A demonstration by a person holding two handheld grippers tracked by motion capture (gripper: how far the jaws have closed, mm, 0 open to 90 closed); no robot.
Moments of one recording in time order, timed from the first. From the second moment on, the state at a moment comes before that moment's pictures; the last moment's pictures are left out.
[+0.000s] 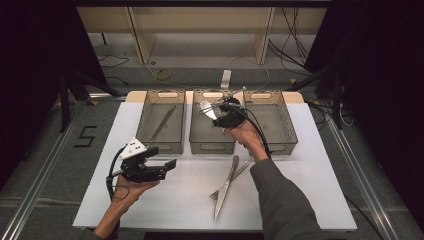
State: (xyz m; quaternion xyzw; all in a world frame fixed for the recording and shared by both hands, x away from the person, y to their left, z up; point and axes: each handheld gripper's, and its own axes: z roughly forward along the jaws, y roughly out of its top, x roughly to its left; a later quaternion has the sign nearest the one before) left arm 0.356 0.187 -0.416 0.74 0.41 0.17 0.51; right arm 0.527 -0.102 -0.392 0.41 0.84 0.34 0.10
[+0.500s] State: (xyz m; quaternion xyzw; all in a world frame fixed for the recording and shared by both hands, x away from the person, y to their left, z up) left arm 0.355 0.187 -0.416 0.74 0.41 0.17 0.51; right arm 0.529 -0.094 -0.415 0.41 0.86 0.31 0.08
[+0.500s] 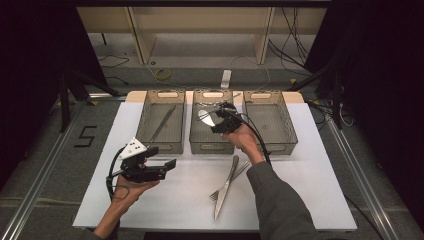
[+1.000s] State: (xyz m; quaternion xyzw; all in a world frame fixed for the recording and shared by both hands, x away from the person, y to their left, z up) left arm 0.355 0.187 -0.416 0.74 0.41 0.16 0.51; right arm 0.507 -0.112 -0.396 0.38 0.85 0.35 0.08
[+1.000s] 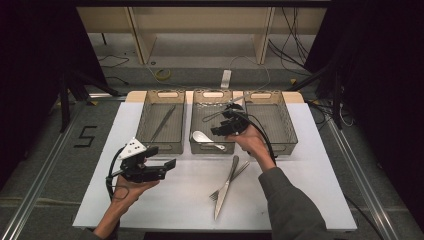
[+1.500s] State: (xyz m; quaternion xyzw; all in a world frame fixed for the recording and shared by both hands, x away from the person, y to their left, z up) left arm 0.355 0.187 -0.416 0.73 0.41 0.17 0.51; right arm 0.447 -0.130 -0.401 0.32 0.85 0.40 0.09
